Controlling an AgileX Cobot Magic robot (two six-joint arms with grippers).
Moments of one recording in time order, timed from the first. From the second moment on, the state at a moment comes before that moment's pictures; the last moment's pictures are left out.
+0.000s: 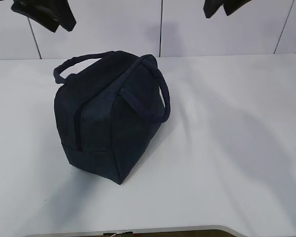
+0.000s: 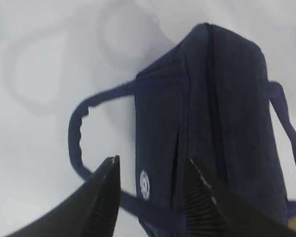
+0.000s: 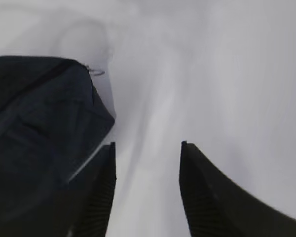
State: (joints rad) left arm -0.30 1.88 -1.97 -0.30 1.24 0.11; right arm 0.34 1.87 -2.05 -0.06 1.25 0.07
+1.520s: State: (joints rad) left arm -0.30 0.68 -1.10 -0.26 1.26 0.09; right arm 0.34 0.52 -0.99 -0.09 1.26 -0.07
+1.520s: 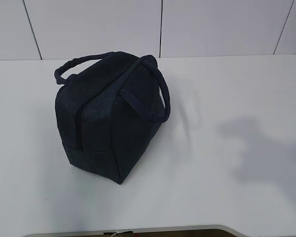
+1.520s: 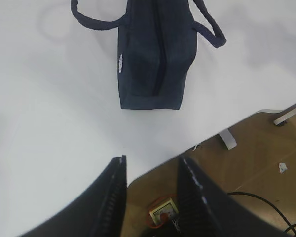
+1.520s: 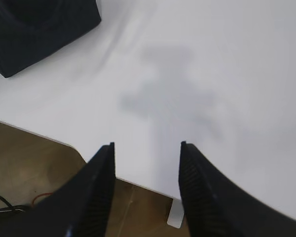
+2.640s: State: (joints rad) left arm -0.30 0.01 -0.54 -0.20 1.20 0.12; right arm 0.34 -0.02 -0.52 -0.06 1.18 -0.07
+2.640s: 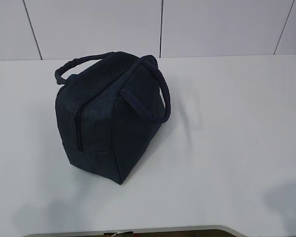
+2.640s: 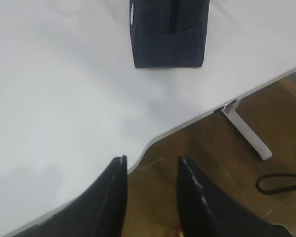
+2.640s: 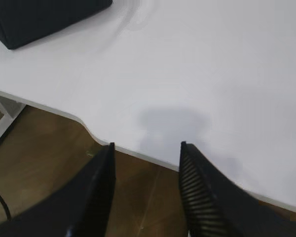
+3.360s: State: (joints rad) left arm -0.27 0.01 -0.50 -0.17 1.12 0.13; right arm 0.31 -0.02 -0.50 -0.06 1.14 -0.08
